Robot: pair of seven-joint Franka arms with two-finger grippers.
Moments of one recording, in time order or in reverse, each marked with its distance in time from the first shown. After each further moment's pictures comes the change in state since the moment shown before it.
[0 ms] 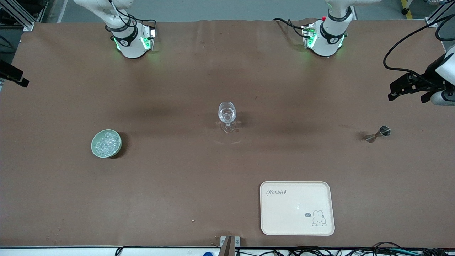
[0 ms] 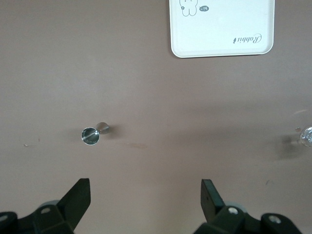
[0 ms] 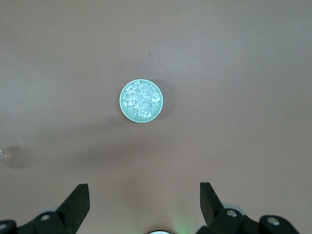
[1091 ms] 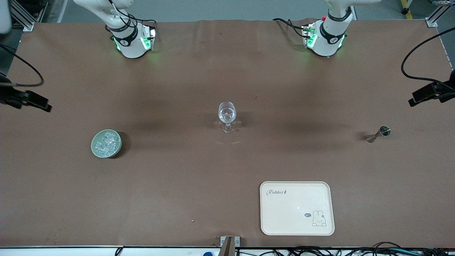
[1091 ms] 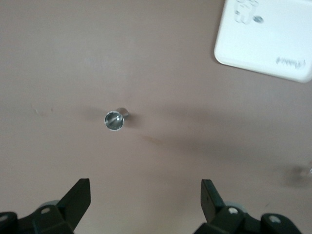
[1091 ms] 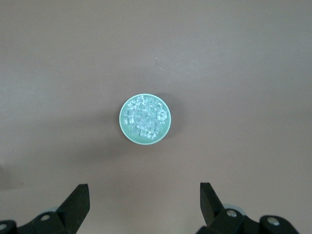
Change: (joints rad) left arm -0.009 0.047 0.190 -0.008 -0.045 -0.003 -0.146; right arm 0.024 0.061 0.005 -0.249 0.000 0.312 -0.004
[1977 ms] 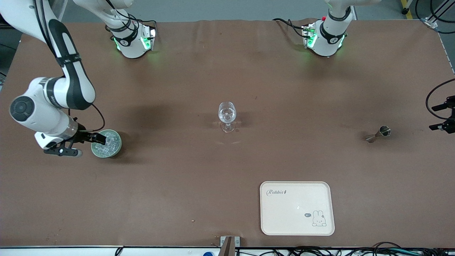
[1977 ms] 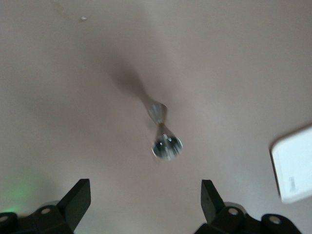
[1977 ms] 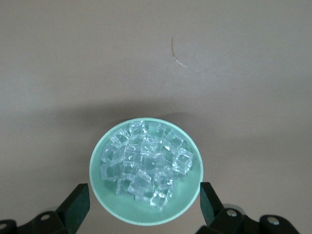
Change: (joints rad) left arm 0.024 0.448 0.525 -0.023 -0.531 0.001 -0.178; right arm 0.017 0.254 0.001 -0.373 -0.001 0.649 -0.002
